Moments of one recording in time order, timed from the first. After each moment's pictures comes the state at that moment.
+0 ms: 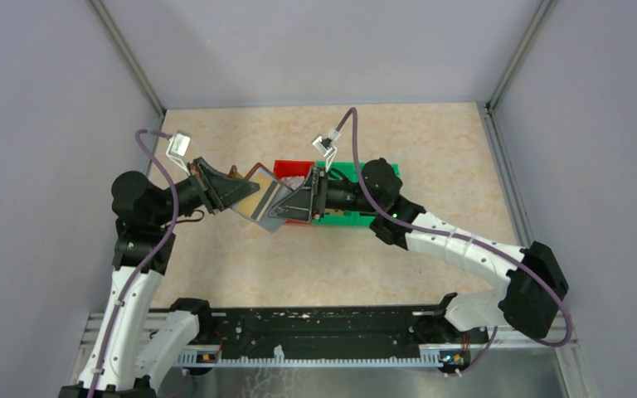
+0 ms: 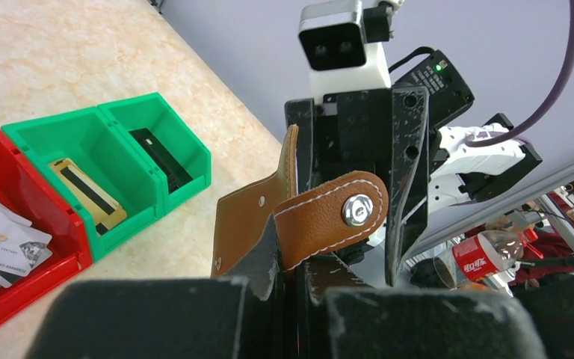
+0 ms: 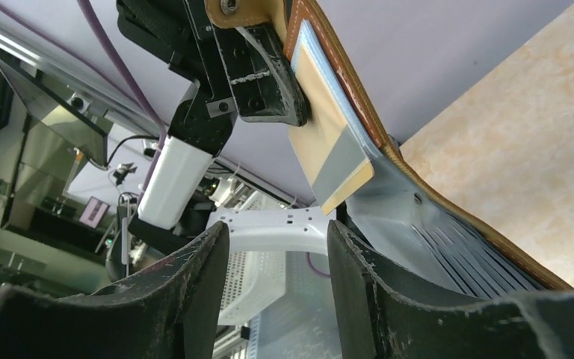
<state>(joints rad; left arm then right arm) -0.13 0.74 0.87 0.01 0.92 -0.80 0.89 1.28 0.97 0.46 -0.61 0.98</state>
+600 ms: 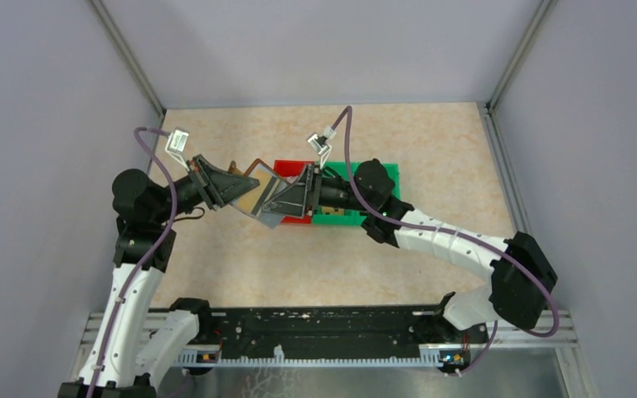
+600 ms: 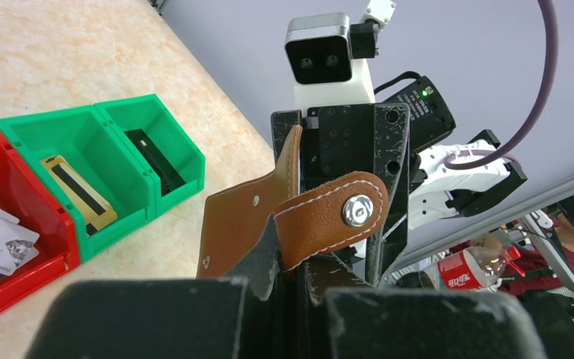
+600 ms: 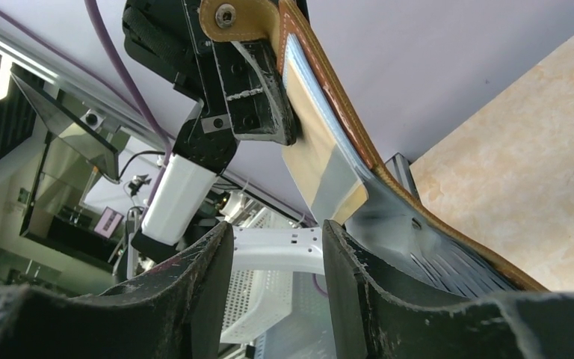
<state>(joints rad) -0.13 0.76 0.87 0.04 0.90 -0.87 0.90 1.37 0.97 0.62 -0.59 1.05</state>
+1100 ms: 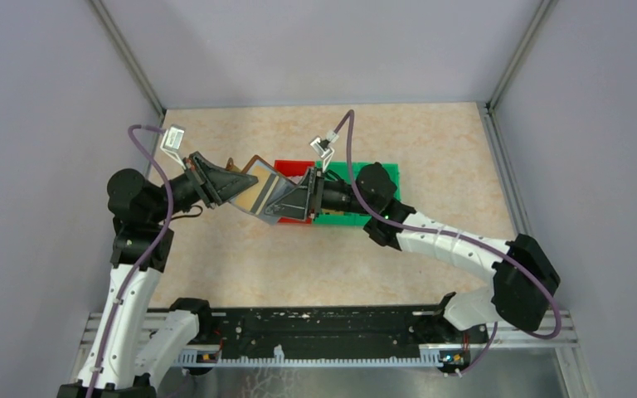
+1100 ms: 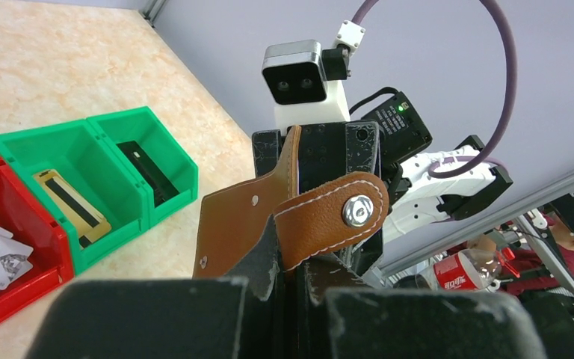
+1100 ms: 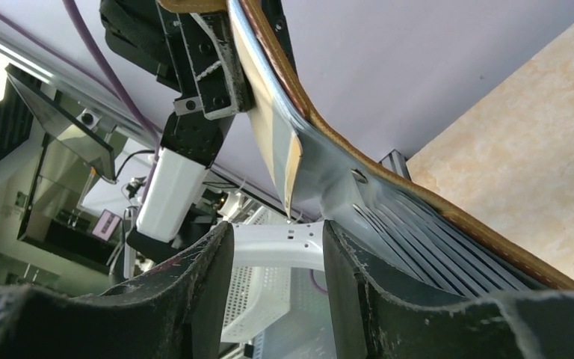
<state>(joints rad) -0.13 0.76 0.90 0.05 0.90 -0.89 0.90 1.35 0.94 0.62 -0.58 1.05</state>
